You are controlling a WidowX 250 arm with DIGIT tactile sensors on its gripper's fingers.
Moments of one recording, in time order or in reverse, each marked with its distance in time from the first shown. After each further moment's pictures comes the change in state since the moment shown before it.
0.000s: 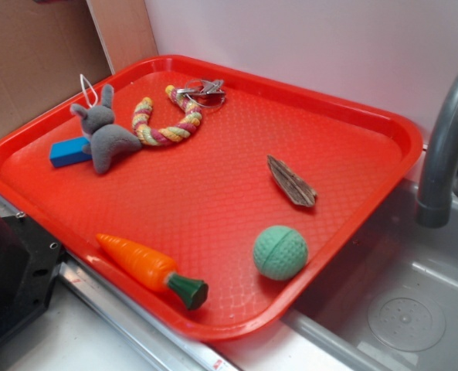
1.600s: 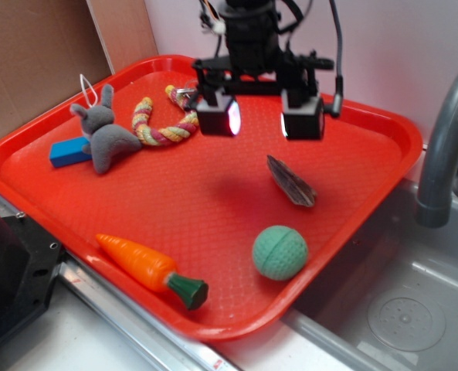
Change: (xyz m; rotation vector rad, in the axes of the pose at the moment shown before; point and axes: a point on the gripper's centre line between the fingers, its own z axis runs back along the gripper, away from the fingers) arm 0.006 -0.042 -0.188 0.259 0.242 0.049
